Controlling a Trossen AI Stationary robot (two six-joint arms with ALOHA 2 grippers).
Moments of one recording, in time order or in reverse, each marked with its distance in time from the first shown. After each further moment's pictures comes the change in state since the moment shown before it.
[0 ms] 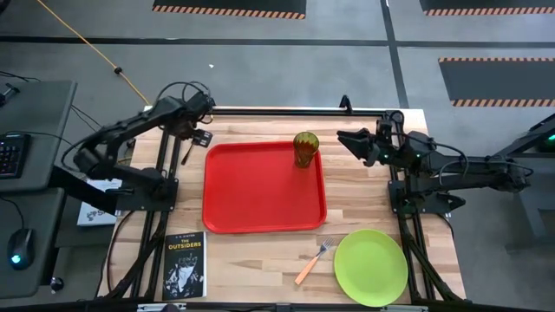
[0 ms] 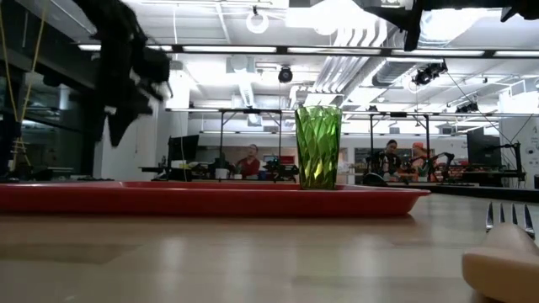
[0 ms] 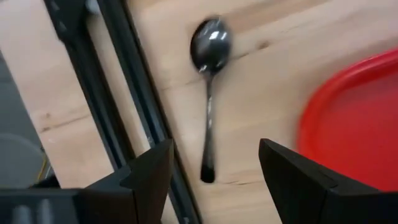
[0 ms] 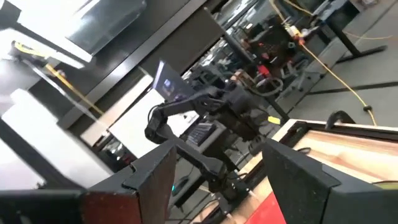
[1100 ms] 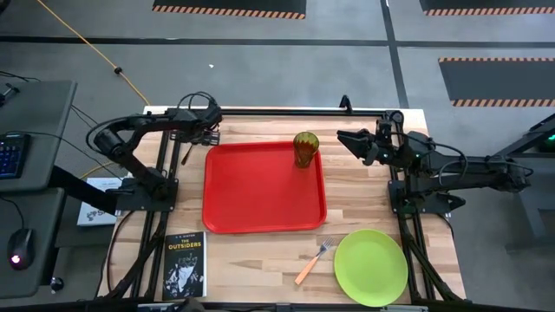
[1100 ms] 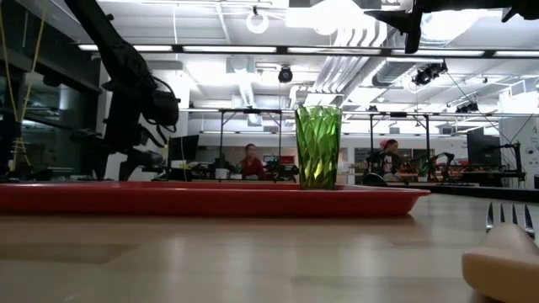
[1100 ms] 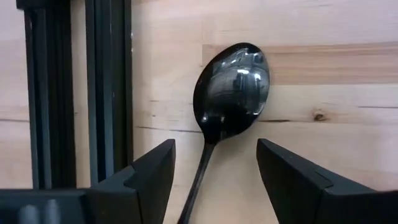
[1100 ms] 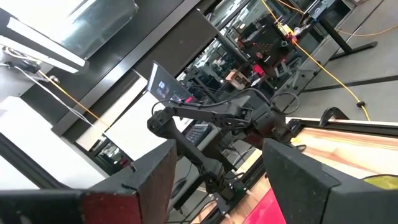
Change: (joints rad) left arm -0.023 0.241 -0.164 0.414 -0.176 -0.324; right arm 0.000 0.001 0.000 -0.014 0.018 0.021
